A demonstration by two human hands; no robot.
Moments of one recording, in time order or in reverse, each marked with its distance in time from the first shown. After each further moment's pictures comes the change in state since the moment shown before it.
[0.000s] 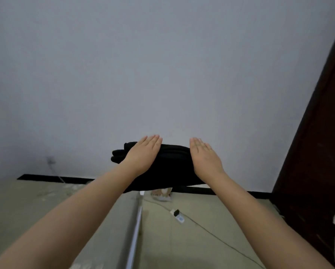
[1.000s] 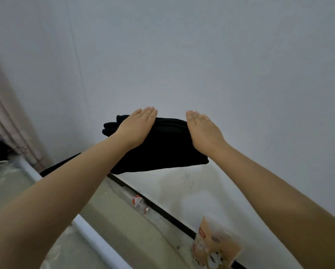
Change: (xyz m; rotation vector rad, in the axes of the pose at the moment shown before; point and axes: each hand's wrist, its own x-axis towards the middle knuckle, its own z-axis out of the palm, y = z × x) left_hand 0.483 -0.398 0.338 0.186 -0.175 -0.479; right_hand 0.742 0.013 0.334 0.219 0.081 -0.549
